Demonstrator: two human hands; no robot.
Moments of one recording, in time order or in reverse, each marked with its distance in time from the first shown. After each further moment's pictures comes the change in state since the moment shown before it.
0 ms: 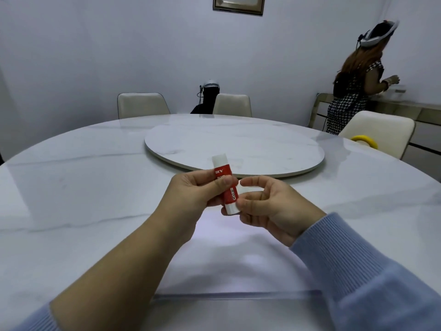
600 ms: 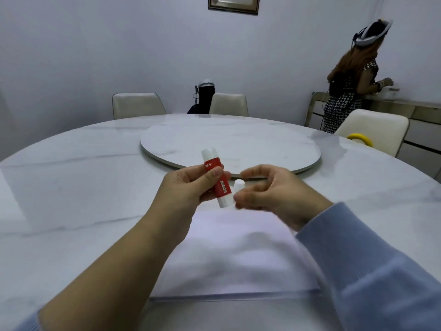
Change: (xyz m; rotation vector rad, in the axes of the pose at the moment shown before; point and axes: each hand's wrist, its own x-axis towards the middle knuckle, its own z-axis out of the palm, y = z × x) left_hand 0.006 -0.003 -0.005 -0.072 0.028 0.024; right_hand 0.011 -0.008 -0.017 -0.290 0.043 -0.092
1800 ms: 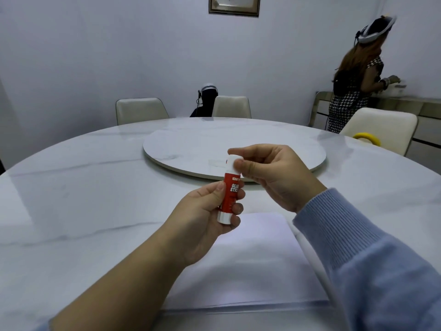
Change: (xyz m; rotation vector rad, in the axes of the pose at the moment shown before) left_hand -0.001 -0.016 0.009 -0.244 -0.159 -0.267; right_hand 0.024 -0.023 0.003 0.079 -0.015 -0.310
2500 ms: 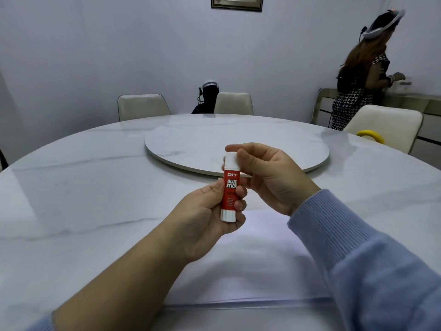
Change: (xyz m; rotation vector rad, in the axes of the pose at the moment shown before) left_hand -0.001 0.001 0.001 -0.131 -0.072 -0.072; right_hand 0.001 0.011 0.010 0.304 -0.058 0.107
